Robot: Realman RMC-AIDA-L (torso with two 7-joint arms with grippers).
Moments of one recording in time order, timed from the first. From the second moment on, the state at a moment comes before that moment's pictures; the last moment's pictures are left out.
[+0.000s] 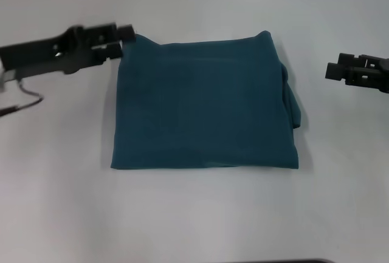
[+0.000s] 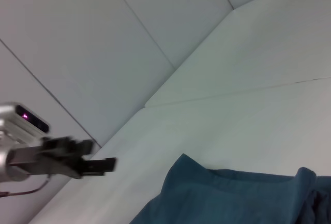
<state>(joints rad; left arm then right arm) -0.47 -2.10 -2.41 -0.82 -1.21 1.55 -2.38 0.37 2.00 -0.52 -0.69 -2.01 -1.70 1.73</state>
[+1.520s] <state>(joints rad) -0.30 -2.13 -2.44 -0.70 -1.10 1.85 -1.75 0.42 2.09 -0.73 -0.52 -2.06 -1.72 1.51</state>
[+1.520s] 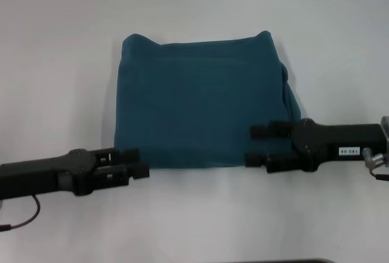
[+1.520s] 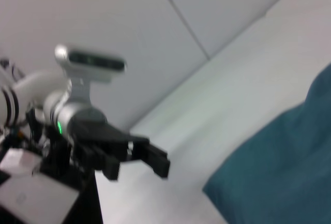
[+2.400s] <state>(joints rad) -0.33 -2.13 -2.44 -0.69 -1.10 1.81 -1.83 0.40 2.09 -0.71 -0.50 -2.01 -1.72 1.51</state>
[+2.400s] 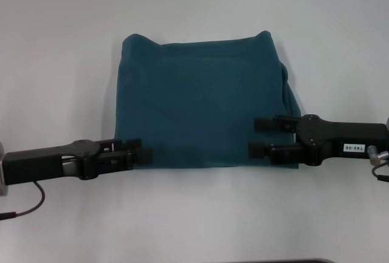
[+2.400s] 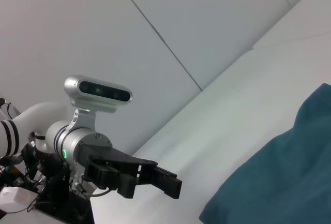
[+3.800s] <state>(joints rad) -0.33 -2.13 -2.43 -0.69 -1.09 1.78 -1.83 0.40 2.08 -0.71 -0.50 -2.01 -1.72 1.52</state>
